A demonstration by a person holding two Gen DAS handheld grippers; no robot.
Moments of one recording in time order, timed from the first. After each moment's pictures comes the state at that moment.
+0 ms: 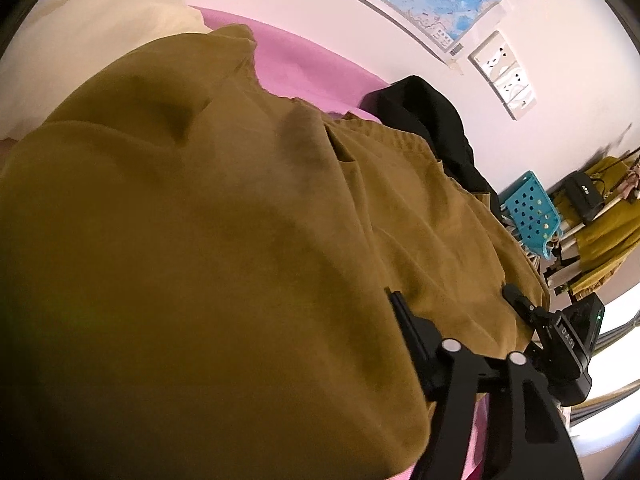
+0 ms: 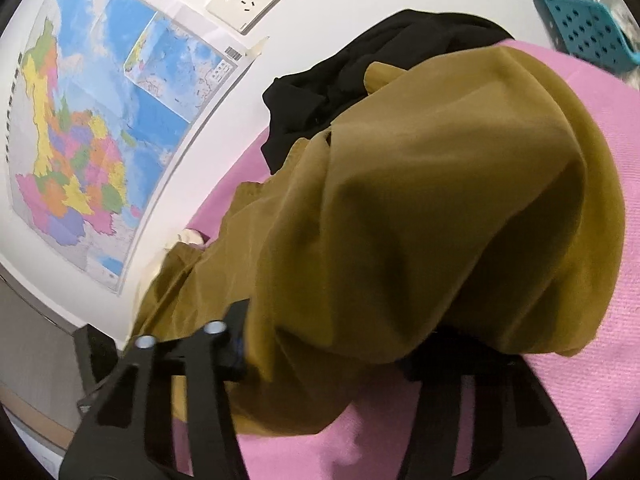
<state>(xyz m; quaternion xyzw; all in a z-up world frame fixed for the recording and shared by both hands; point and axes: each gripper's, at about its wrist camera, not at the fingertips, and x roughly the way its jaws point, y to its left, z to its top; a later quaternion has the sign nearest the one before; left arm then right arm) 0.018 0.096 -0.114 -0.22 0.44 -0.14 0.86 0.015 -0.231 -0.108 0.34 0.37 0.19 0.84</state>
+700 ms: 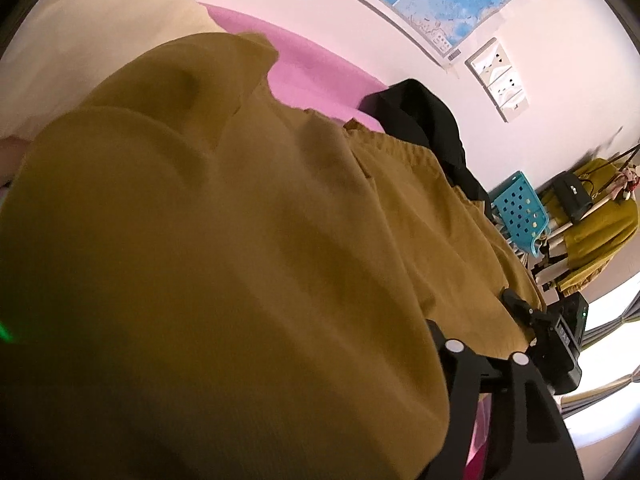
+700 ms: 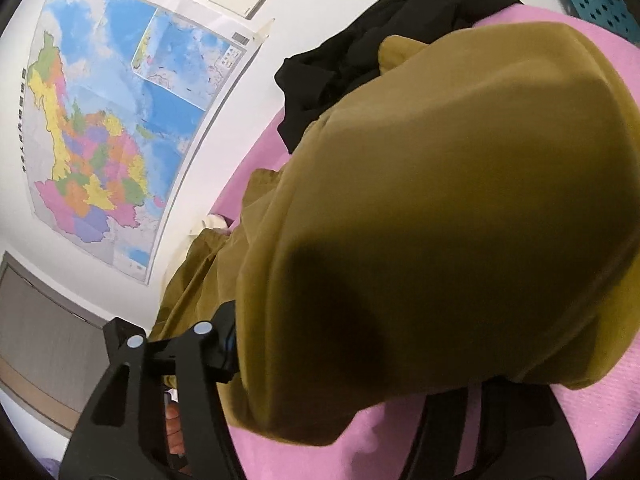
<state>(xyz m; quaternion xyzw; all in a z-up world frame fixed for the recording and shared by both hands) 0.021 0.116 -0.118 -0.23 0.44 -0.16 0.85 0.017 -0.227 -0.113 0.36 0.39 0.23 0.81</state>
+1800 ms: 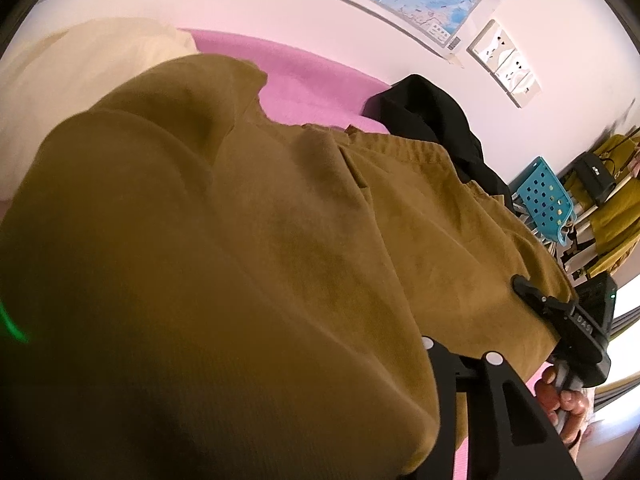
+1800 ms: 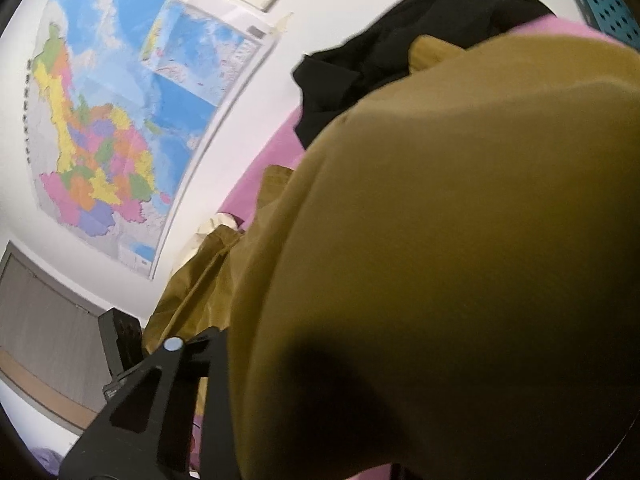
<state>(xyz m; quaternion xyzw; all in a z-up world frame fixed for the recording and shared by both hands) 0.027 0.098 -0.102 -0.17 0.44 -0.13 0.87 0.034 -0.218 -0.096 0.35 0.38 0.26 0.81</state>
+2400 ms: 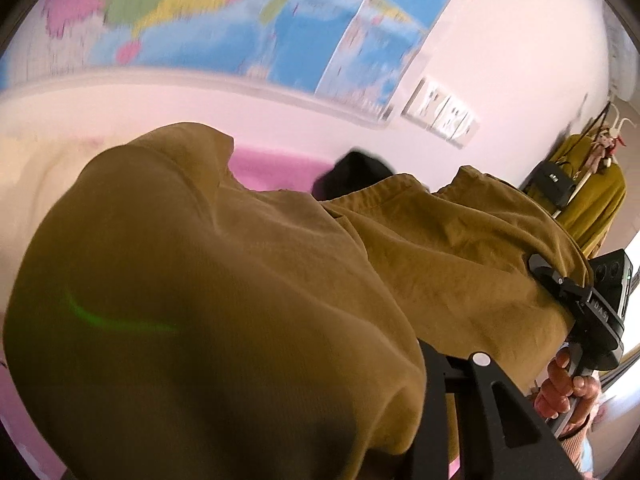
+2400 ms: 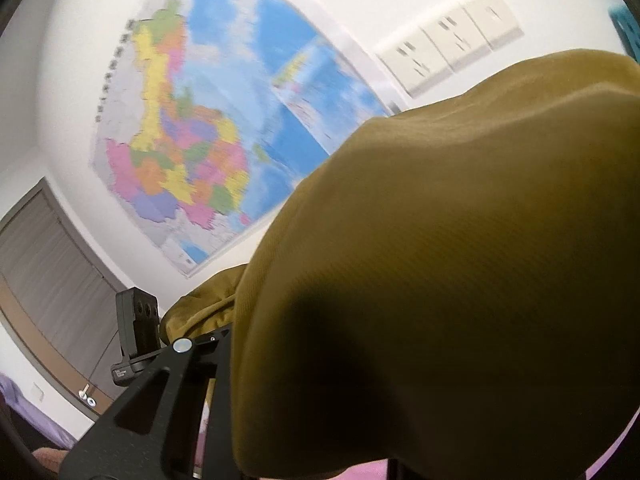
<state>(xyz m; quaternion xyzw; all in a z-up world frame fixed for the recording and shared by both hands) 0.010 0.115 0.001 -0.14 0.34 -0.18 0.91 0.015 -0.191 0.043 0.27 0.26 0.33 0.87</state>
